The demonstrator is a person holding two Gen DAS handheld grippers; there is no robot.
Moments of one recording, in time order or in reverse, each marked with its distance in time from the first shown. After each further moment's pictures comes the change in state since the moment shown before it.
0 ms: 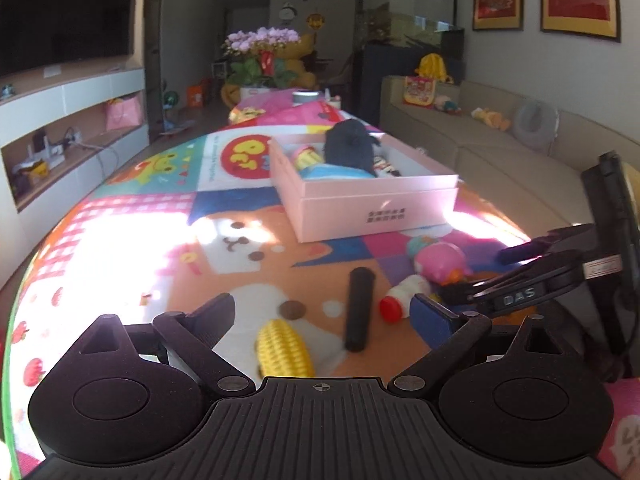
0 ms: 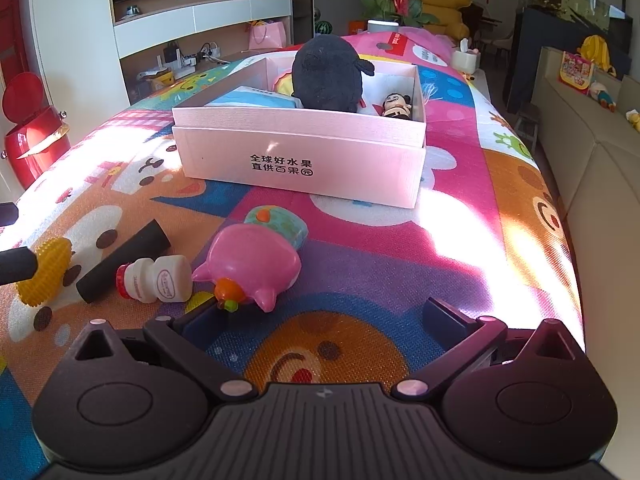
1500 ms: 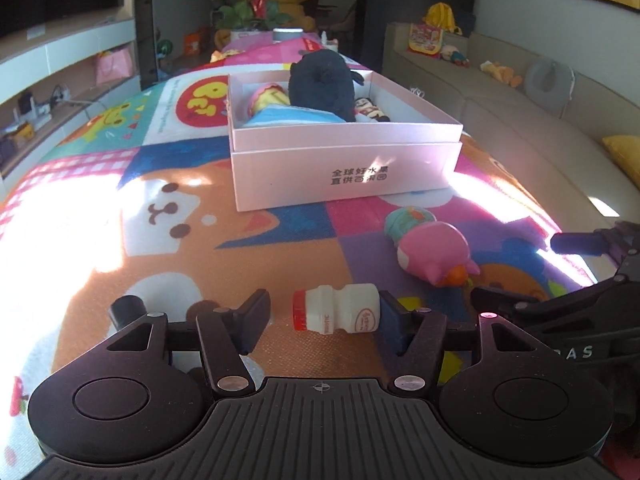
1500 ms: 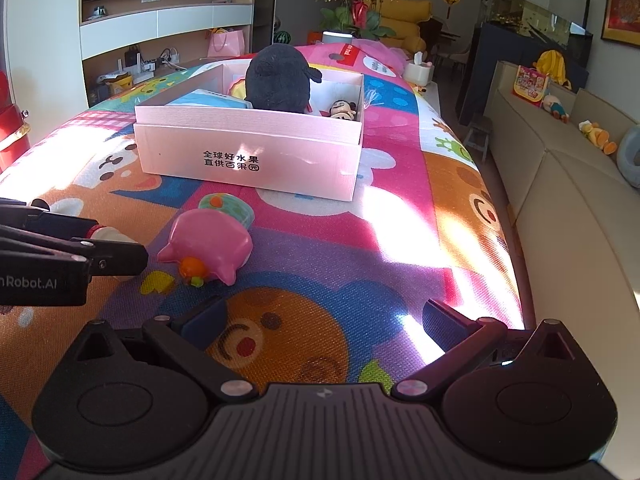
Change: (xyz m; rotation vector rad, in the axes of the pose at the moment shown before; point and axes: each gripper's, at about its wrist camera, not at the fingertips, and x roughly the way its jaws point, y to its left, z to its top) left arm 0.086 -0.034 0.008 -0.021 0.178 0.050; right arm -0.018 -0.008 -0.016 0.006 -0.036 -0.161
